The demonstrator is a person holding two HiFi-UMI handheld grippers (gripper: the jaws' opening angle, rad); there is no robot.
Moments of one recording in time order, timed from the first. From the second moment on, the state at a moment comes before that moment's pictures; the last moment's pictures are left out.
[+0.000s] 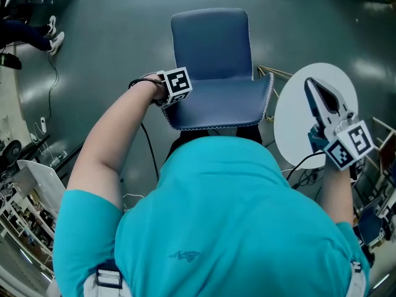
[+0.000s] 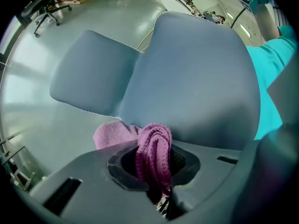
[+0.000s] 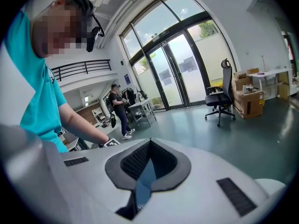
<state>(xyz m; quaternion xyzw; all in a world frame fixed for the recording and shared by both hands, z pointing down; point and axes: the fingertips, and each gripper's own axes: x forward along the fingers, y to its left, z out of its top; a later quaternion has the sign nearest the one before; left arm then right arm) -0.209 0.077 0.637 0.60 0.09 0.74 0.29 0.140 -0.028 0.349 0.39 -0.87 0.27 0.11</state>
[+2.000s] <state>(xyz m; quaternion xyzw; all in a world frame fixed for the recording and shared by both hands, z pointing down) -0.084 0.095 0.639 0.61 0.12 0.69 0.36 0.228 0.009 0.347 0.46 -0.84 0.28 0.10</state>
